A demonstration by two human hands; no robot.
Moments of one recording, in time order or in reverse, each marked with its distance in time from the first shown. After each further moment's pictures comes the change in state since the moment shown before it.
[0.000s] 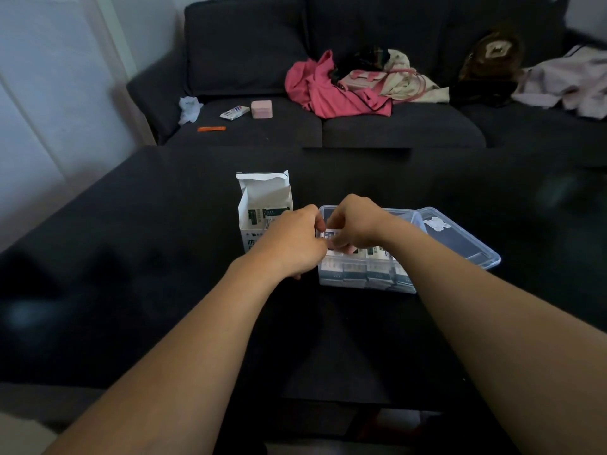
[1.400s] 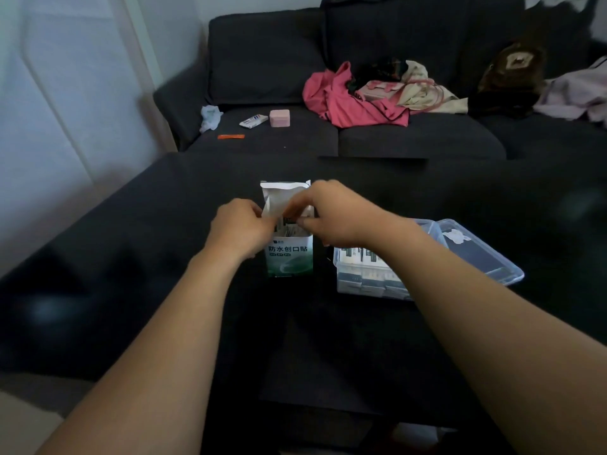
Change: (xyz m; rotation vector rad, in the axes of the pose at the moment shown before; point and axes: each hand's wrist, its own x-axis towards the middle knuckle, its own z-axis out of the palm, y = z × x) left_hand -0.004 -0.063 -0.055 -0.082 0.380 -0.286; right_hand -0.026 -0.080 -0.003 -0.168 0.175 -0.446
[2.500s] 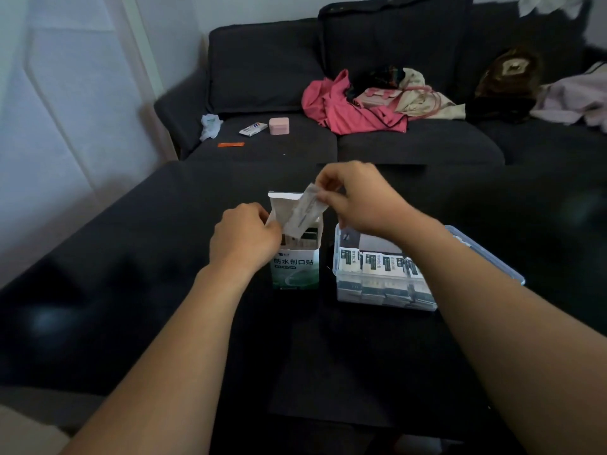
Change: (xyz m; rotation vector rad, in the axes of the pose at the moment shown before) left_hand -0.013 0.013 0.001 0.105 0.086 0.082; right_hand 0.000 0.025 -0.022 0.099 0.273 0.052
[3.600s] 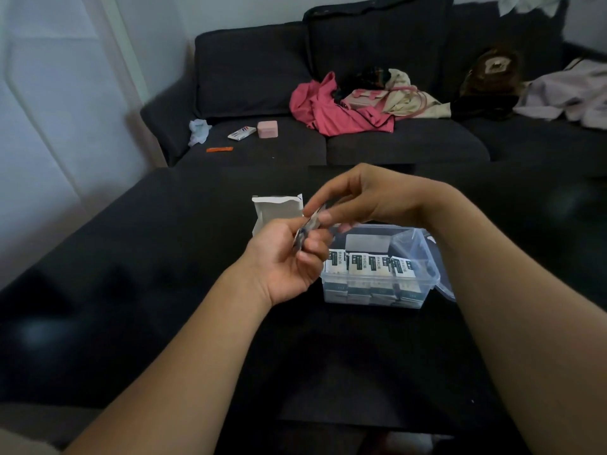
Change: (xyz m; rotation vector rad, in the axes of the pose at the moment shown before) left_hand -0.034 0.061 0.006 -1.592 -0.911 -0.615; right_hand -0.018 0.023 -0.049 0.515 -0.506 0.073
